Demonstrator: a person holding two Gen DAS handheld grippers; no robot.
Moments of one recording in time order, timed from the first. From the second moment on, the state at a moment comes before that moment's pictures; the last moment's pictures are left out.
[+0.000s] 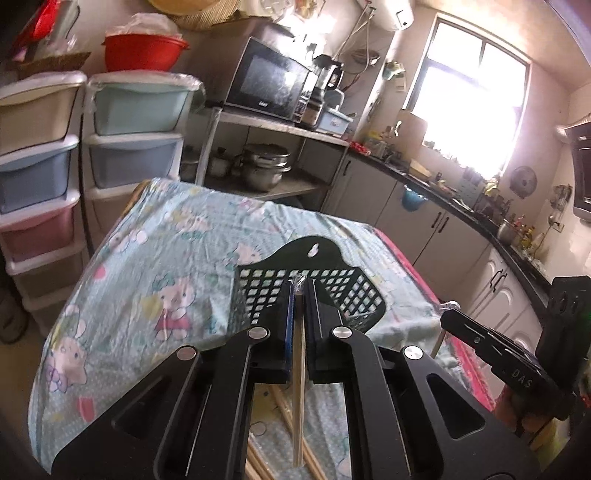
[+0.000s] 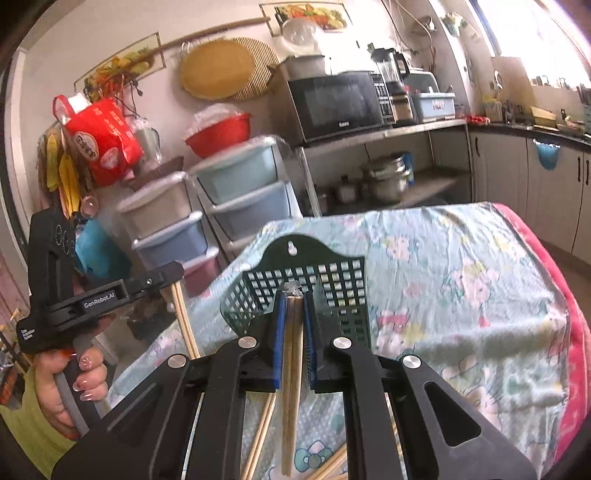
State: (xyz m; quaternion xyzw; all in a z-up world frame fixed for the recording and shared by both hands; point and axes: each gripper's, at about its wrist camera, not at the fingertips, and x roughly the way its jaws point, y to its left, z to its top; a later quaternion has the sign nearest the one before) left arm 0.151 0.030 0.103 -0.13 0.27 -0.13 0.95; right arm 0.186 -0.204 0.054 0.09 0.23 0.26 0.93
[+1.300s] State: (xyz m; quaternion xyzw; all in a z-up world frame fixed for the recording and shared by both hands) left arm 0.184 0.000 0.219 -0.09 0.12 -0.11 0.98; right arm 0.217 -0.221 0.173 0.08 0.09 0.25 0.96
